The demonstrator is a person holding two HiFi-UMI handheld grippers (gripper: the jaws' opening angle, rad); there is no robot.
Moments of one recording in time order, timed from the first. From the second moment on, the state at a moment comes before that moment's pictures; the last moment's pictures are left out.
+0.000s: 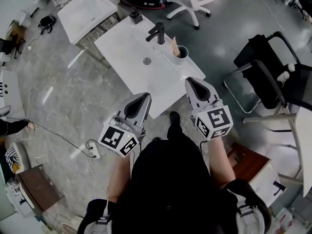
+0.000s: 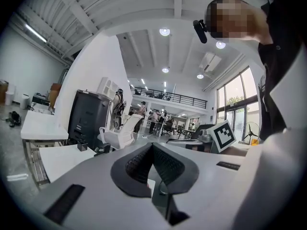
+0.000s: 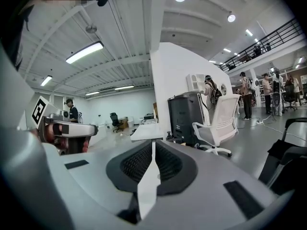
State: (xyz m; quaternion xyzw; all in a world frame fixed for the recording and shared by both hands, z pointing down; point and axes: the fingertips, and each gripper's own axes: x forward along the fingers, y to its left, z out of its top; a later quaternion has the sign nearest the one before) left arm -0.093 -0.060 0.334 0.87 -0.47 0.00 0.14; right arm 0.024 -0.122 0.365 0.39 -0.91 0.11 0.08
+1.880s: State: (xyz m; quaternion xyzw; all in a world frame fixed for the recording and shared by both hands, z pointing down) left arm -0.085 -0.168 0.395 0.87 -0.46 0.05 0.19; right arm -0.024 -0.281 0.509 0.46 -0.86 0.14 0.19
